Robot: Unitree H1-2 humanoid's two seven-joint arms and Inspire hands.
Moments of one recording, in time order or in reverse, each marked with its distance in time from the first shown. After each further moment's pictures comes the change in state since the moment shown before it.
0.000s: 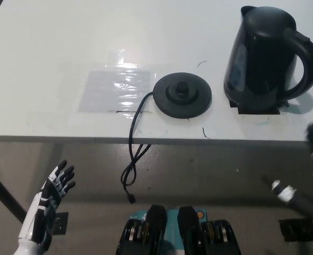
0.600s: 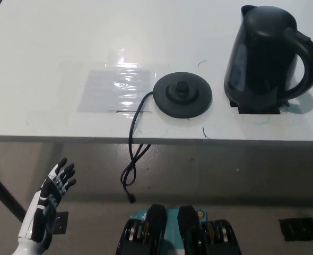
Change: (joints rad) left_arm -0.003 -0.001 0.000 -0.008 -0.012 -0.006 -0.003; right_arm -0.359 -0.173 -0.134 0.159 0.178 0.212 0.008
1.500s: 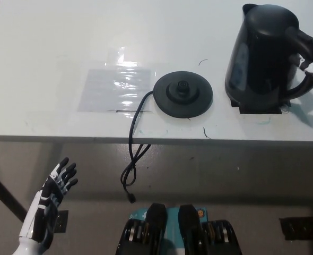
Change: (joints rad) left_arm -0.006 0.000 -0.001 0.001 -0.003 0.000 -0.013; right_arm -0.265 -0.016 0.047 0.503 0.075 0.049 0.076
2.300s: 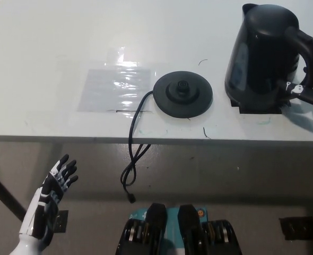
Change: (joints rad) left_arm -0.014 0.000 0.002 0.001 0.000 0.000 -0.001; right_arm -0.020 -0.001 0.003 0.187 0.002 -0.006 0.027
